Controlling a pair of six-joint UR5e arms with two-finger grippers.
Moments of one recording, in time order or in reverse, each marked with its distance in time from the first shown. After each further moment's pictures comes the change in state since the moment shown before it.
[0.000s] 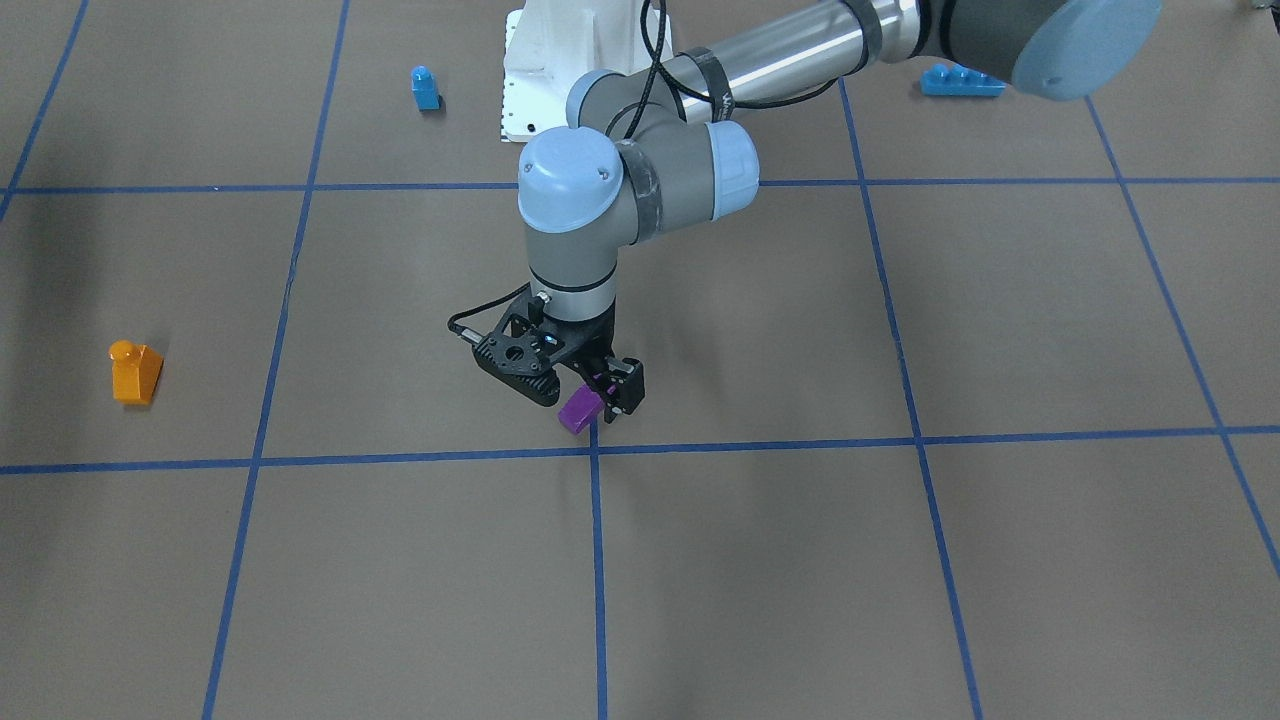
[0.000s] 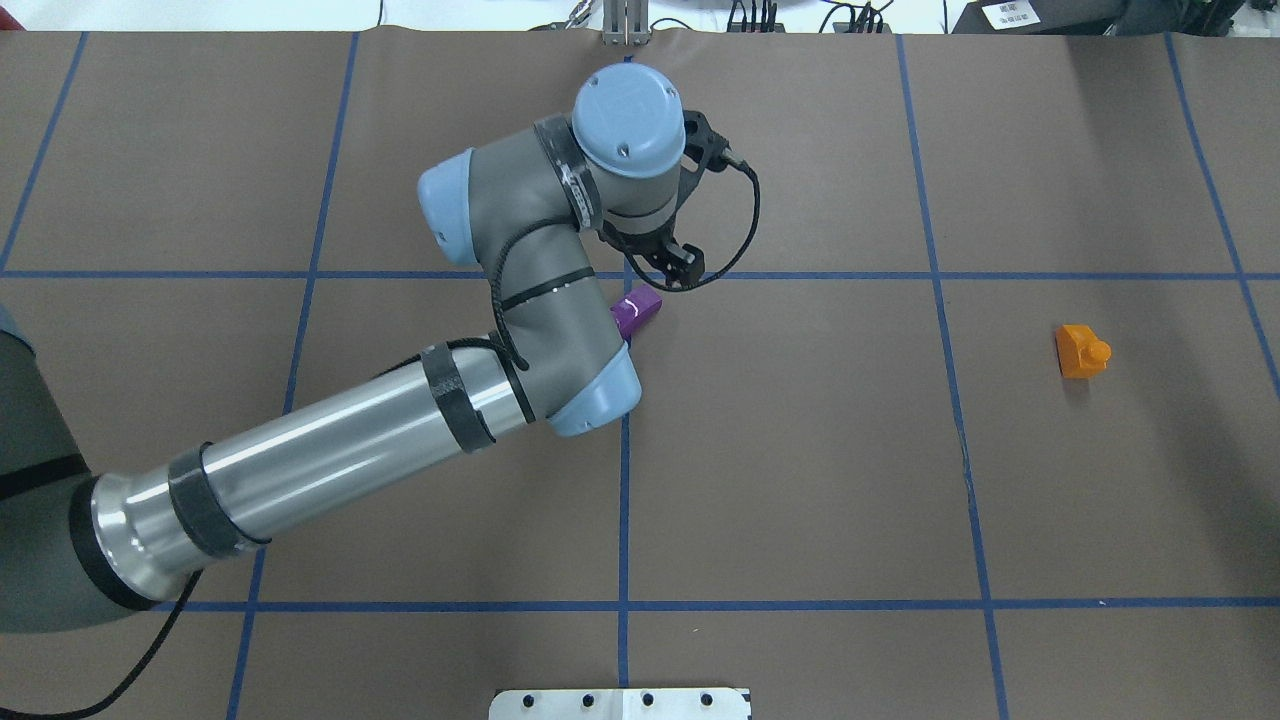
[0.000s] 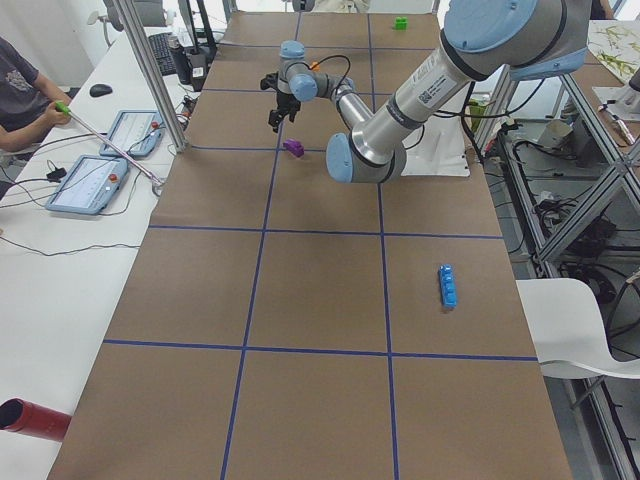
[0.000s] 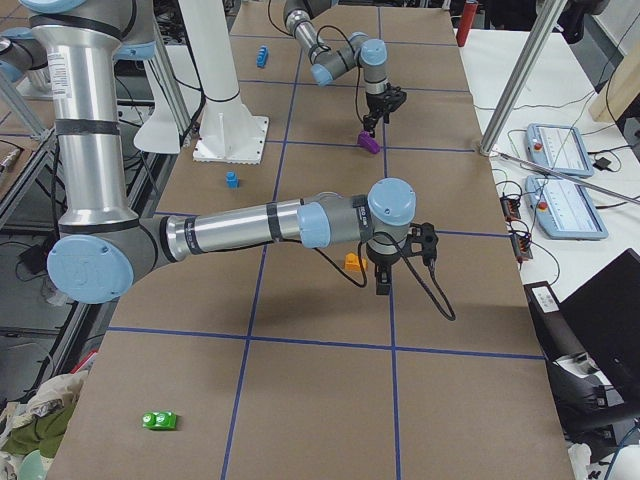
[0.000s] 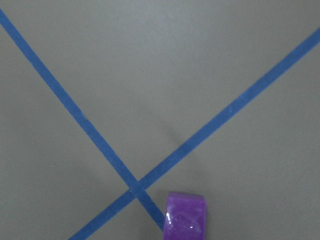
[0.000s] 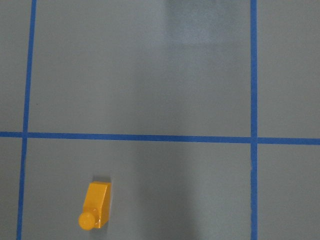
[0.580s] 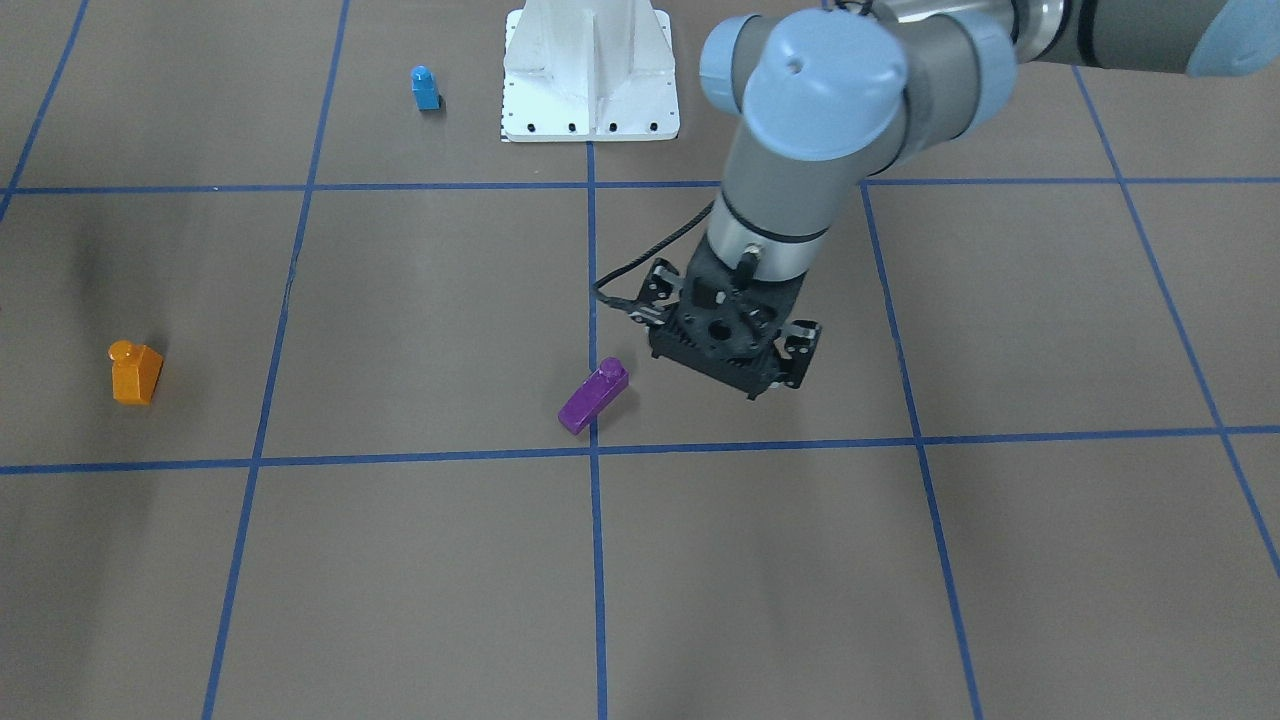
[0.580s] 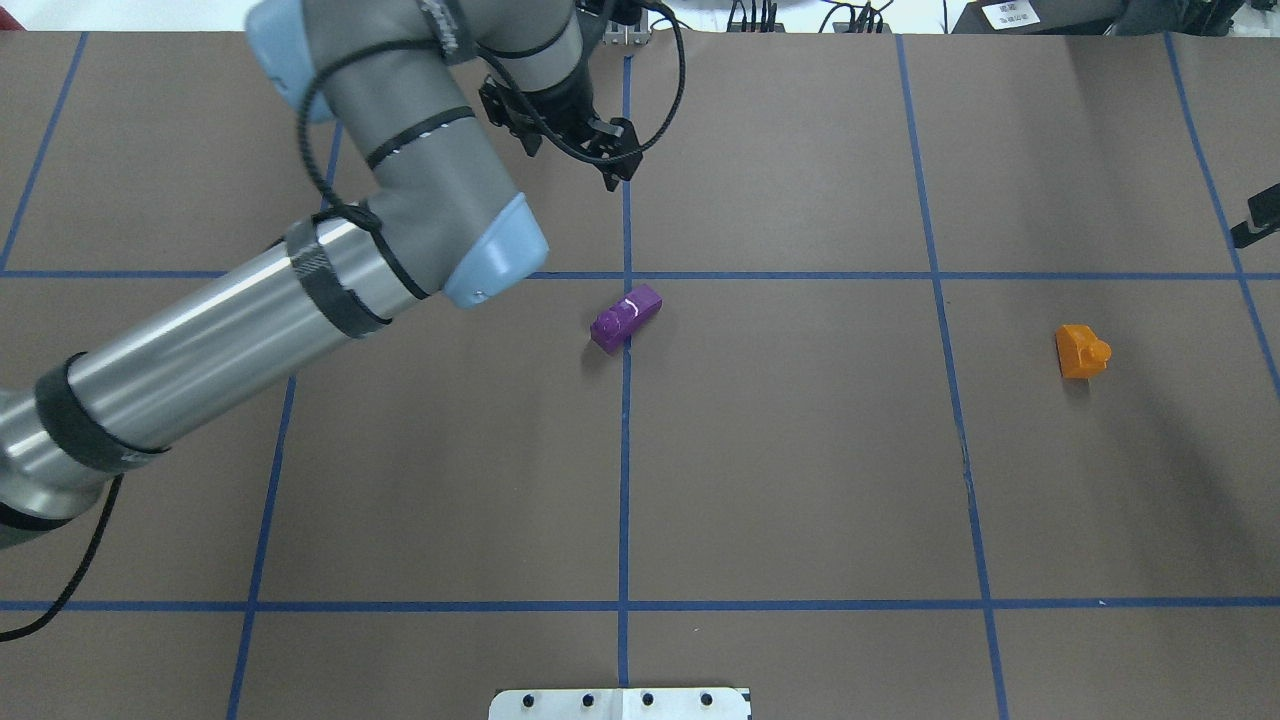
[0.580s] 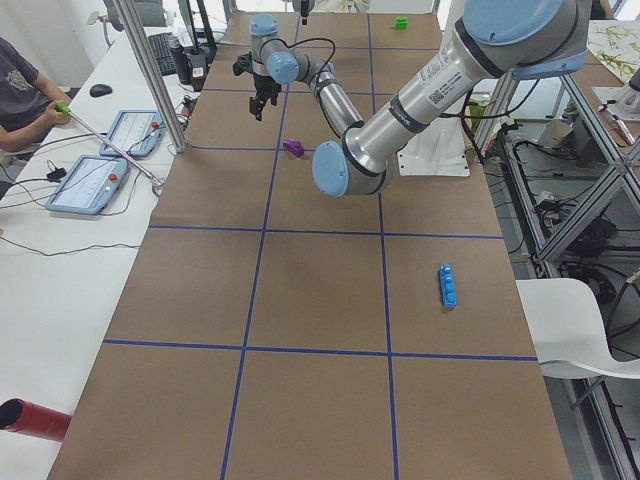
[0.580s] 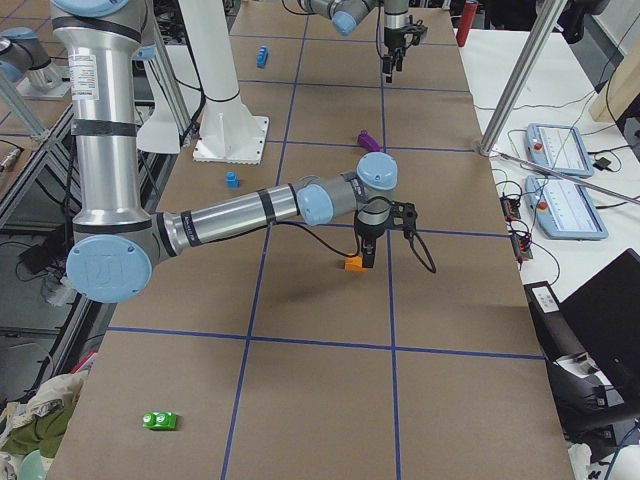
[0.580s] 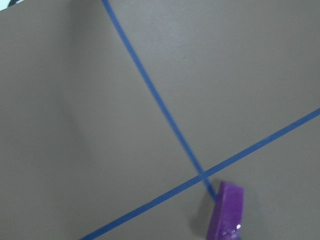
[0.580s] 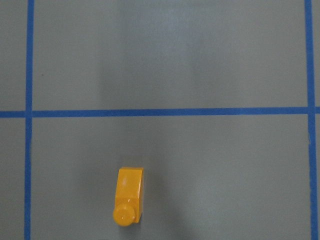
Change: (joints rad) left arm -0.229 0.202 -0.369 0.199 -0.237 0.014; right arm -0.247 -0.074 0.102 0.150 -0.150 0.316
